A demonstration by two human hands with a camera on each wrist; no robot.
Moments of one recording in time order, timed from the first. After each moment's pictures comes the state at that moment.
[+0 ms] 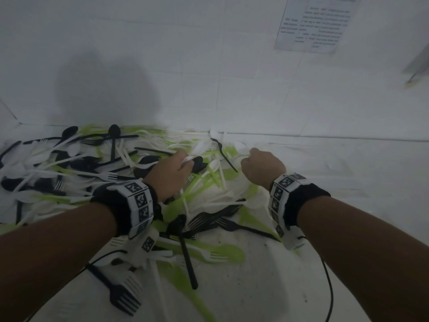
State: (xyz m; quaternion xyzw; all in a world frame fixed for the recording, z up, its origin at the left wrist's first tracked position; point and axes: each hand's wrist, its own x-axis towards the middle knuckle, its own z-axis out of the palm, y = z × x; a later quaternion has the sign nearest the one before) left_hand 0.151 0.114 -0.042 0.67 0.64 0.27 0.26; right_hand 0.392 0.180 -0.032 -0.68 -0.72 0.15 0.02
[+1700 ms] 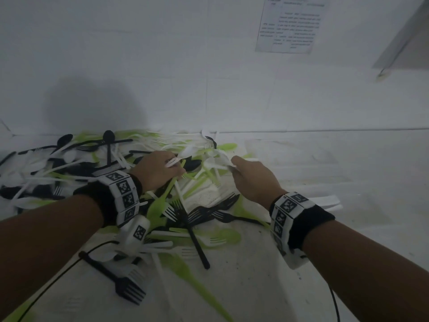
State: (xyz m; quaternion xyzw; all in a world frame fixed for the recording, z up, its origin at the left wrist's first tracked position) left_hand 0.126 0.113 -0.025 0.70 0.64 0.19 0.25; right_hand 0.402 0.115 -0.048 -0.56 -0.80 0.11 0.15
